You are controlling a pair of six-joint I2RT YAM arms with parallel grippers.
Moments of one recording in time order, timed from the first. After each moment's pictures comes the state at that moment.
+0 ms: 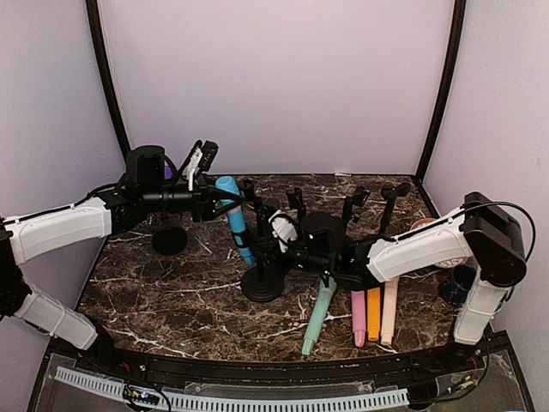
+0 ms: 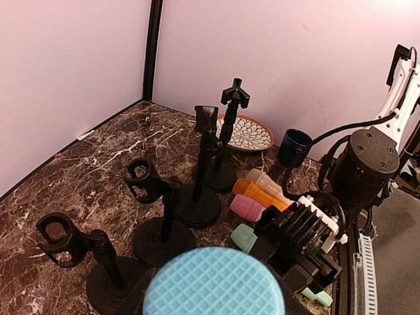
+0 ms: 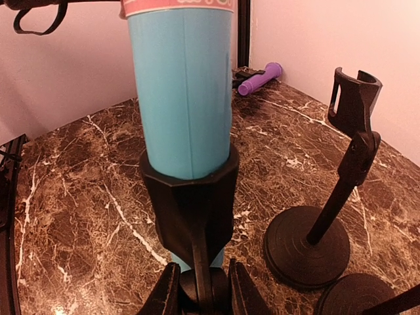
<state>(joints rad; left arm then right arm) -0.56 1.34 0.98 0.08 0.66 -0.03 1.07 1.77 0.93 0.56 0.03 0.03</state>
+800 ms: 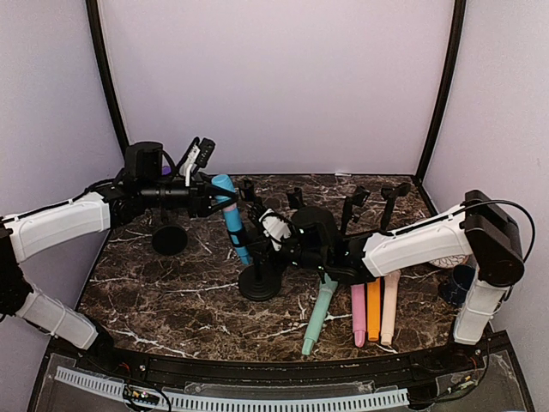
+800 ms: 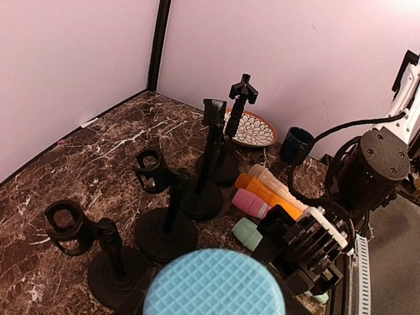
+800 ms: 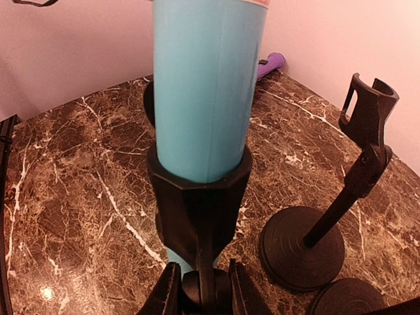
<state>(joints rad) -0.52 1.35 1.01 0.01 0.67 -0.03 1.08 1.79 1.04 0.39 0.05 -0.02</state>
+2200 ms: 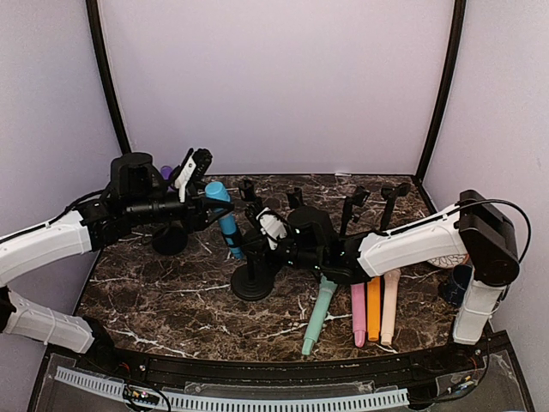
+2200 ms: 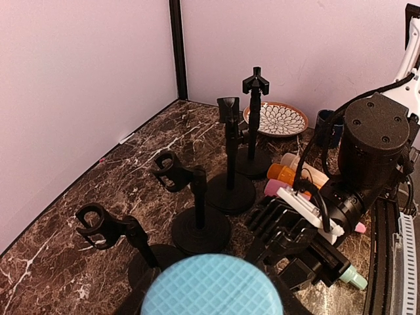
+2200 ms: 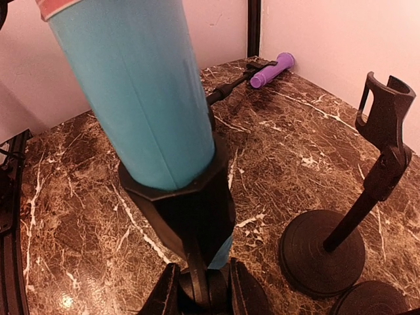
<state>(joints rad) -0.65 1.16 0.91 -0.02 0.40 0.15 1.08 1.82 1.06 0.41 0.02 0.05</state>
